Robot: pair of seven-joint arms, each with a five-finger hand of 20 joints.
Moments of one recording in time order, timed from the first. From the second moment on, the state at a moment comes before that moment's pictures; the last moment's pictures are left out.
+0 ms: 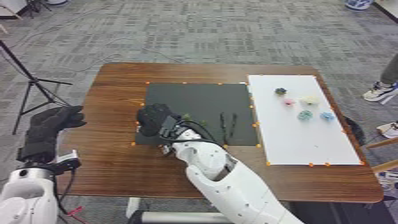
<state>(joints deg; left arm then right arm) 124.4 -49.5 -100.3 -112.4 57.9 23.1 13.5 -70.8 -85.9 42.0 -78.5 -151.2 10.3 -3.9</state>
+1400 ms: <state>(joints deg) 122.7 -49.4 -99.1 -112.5 58.3 22.4 13.5 -70.2 -87.2 43.2 -77.1 -156.8 6.5 -0.5</state>
